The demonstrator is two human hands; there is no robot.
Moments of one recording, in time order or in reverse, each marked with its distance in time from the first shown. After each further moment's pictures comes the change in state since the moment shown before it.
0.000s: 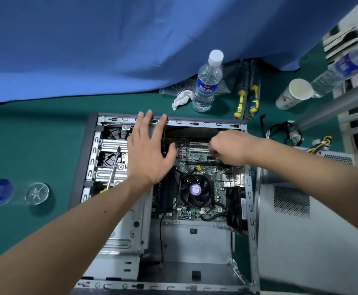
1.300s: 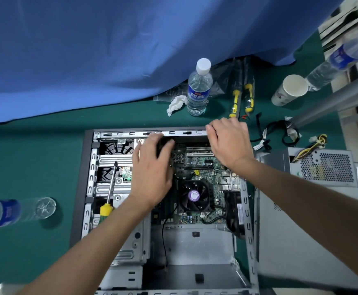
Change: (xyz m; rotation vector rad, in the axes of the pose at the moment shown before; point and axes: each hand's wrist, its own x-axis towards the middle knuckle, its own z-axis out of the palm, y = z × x) left_hand -0.010 0.021 -0.015 0.119 -0.040 0.238; right_hand 0.006 0.004 0.018 0.356 0.646 0.497
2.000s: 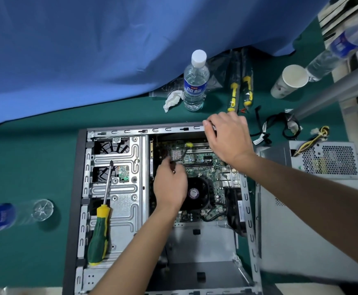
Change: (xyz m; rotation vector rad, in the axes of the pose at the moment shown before) left_hand -0.004 0.057 0.017 -0.693 -0.201 -0.831; right_hand -0.001 0.003 0.006 0.033 0.046 0.000
